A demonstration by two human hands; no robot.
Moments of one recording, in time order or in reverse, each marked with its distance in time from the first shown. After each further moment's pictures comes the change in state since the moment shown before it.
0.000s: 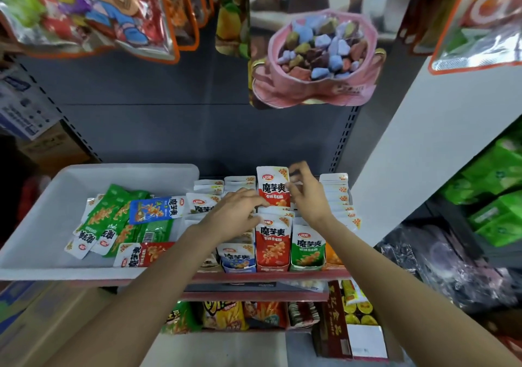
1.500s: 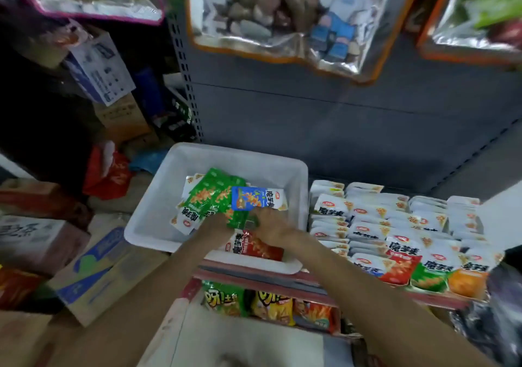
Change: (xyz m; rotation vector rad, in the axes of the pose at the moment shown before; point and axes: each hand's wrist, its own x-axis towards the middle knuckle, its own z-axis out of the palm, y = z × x) left_hand -0.140 -0.239 -0.001 -0.268 -0.136 -0.619; right_hand -0.009 -0.121 0.282 -0.615 -0.730 0.002
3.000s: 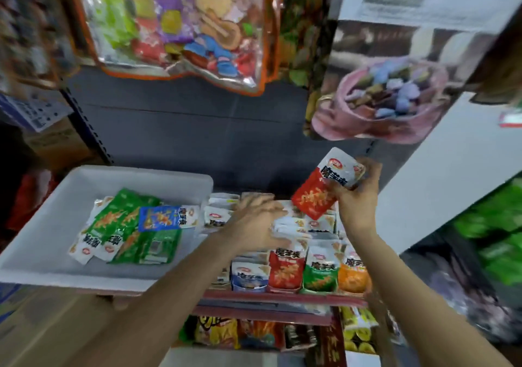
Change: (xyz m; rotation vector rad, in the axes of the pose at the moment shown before) left_hand -0.003 0.268 0.056 0.454 0.190 0.683; right_hand -0.159 0.241 -0.148 0.876 1.187 0.006
